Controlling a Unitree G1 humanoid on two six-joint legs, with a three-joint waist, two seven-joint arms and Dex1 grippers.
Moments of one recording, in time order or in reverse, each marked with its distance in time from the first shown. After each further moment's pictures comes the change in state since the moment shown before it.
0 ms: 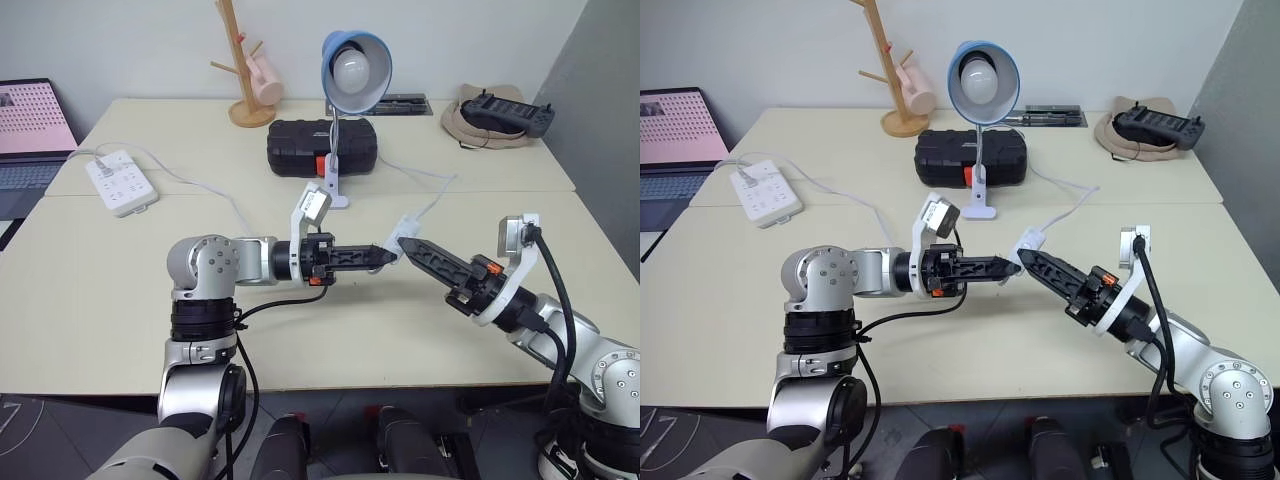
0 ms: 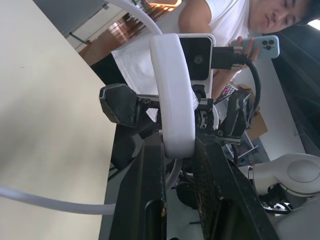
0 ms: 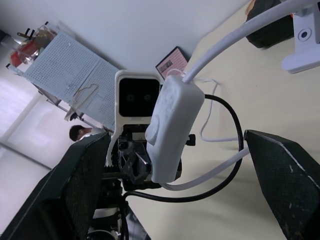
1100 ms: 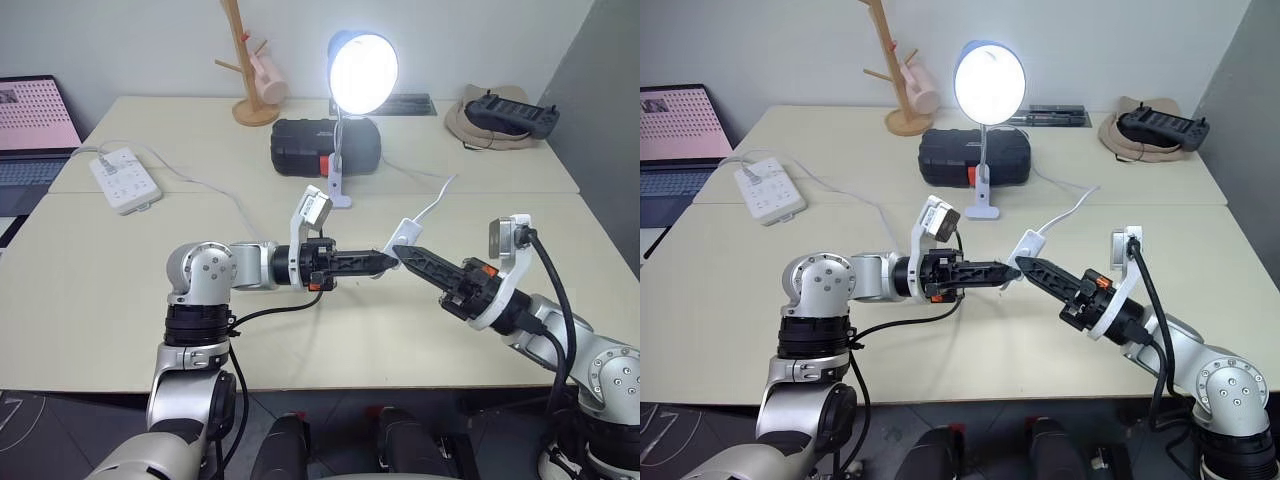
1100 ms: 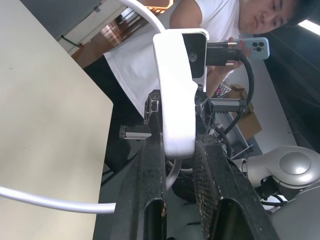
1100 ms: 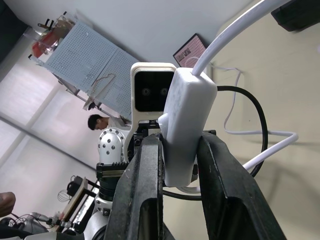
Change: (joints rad) left arm 0.035 0.043 -0.056 0.000 -0.155 -0.070 0.072; right arm -0.001 -0.040 0.058 0.006 0.041 -0.032 0.054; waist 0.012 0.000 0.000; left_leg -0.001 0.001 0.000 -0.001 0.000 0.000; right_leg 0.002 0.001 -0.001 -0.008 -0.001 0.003
